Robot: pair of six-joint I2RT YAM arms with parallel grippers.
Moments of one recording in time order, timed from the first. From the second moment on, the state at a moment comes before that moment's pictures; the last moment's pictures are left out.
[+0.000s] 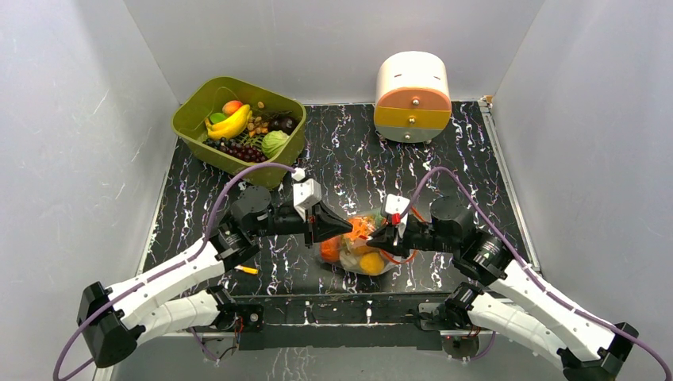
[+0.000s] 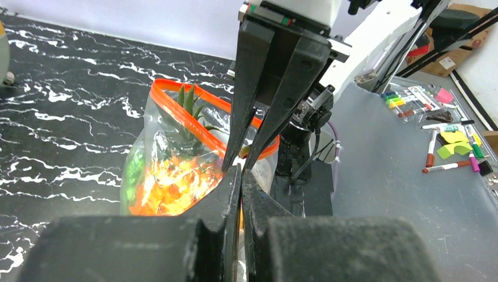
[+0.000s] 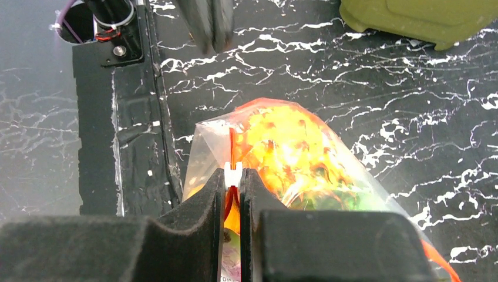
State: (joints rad) left arm -0.88 0.96 0.72 0.18 0.61 -0.16; right arm 0.78 0.67 0.69 -0.36 -0.51 -0.23
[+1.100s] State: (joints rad) left arm -0.89 1.07 0.76 0.08 0.59 -0.12; right arm 0.77 0.74 0.72 -0.32 -0.55 -0.28
